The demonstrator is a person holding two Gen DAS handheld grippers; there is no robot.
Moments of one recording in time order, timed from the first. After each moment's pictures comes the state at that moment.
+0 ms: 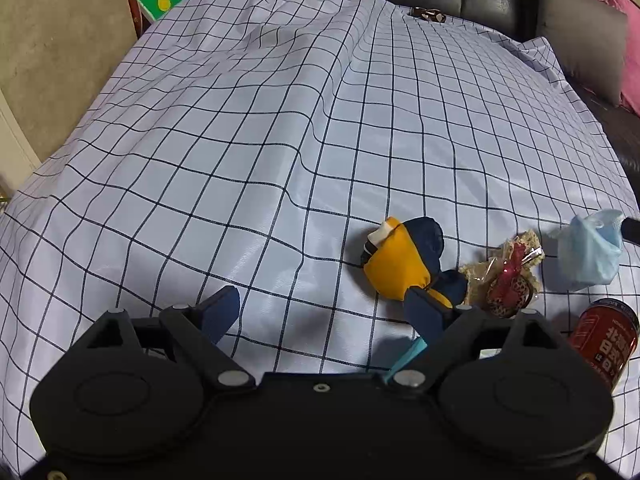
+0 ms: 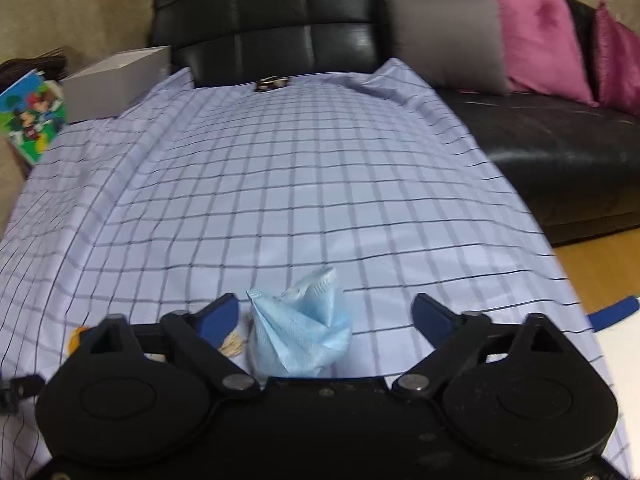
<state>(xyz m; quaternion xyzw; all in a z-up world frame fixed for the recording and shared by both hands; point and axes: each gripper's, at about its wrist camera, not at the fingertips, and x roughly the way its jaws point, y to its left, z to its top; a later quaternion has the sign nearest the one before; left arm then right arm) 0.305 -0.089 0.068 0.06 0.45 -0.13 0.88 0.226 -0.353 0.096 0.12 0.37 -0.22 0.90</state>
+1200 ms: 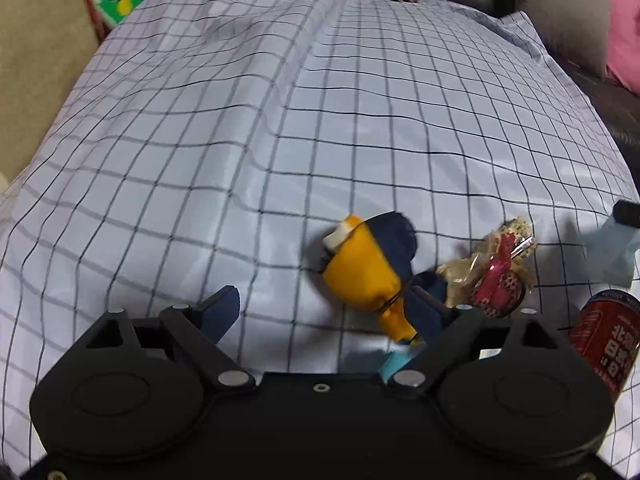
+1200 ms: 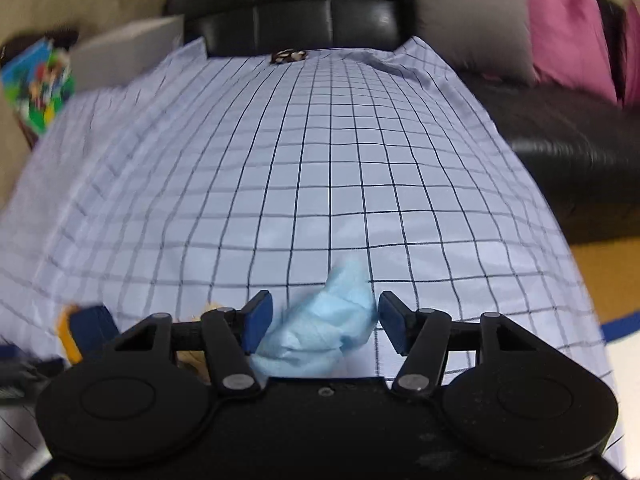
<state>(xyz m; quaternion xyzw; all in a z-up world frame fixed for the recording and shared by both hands) 0.317 -0.123 0.051 0.09 0.46 -0.16 0.87 0.235 -0.375 0.095 0.14 0.40 -0.19 0.88</state>
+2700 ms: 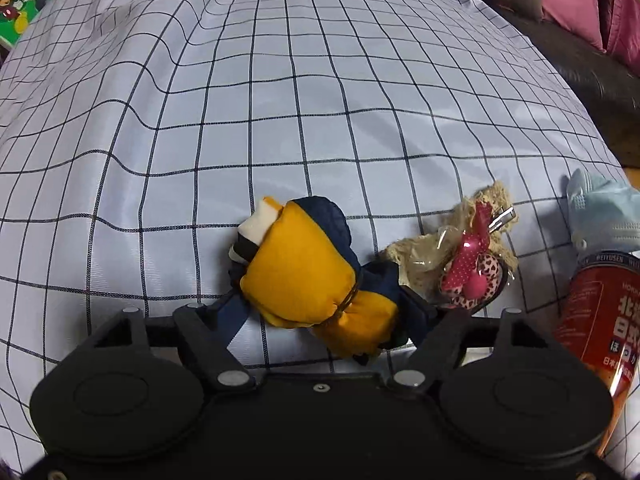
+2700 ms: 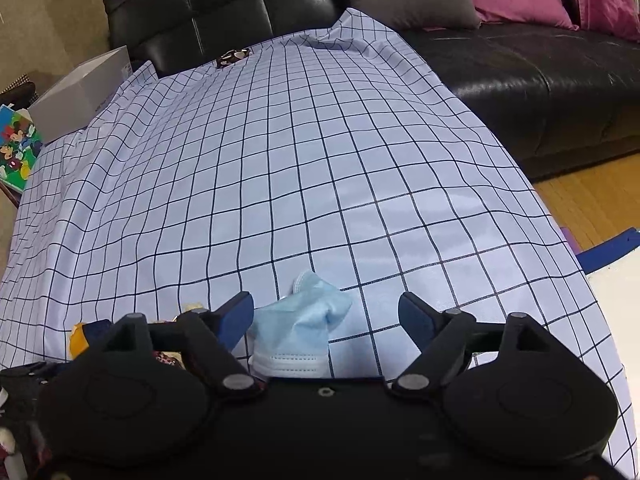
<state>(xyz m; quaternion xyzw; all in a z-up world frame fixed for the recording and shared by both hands) 0.338 -0.162 0.010 0.13 0.48 -0.27 0.82 0.200 -0.422 0.092 0.22 0.41 -0.23 0.85</state>
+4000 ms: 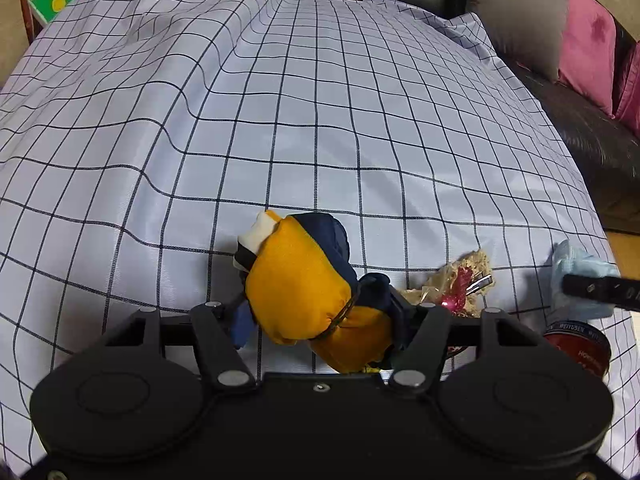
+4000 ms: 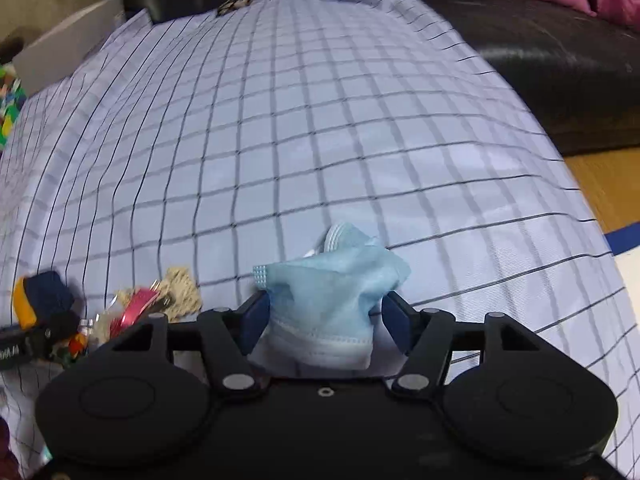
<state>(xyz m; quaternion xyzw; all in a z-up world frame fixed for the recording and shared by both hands) 0.342 -0.154 0.039 0.05 0.47 -0.25 0.85 0.235 -0.409 0.047 0.21 0.46 -0.24 0.83</state>
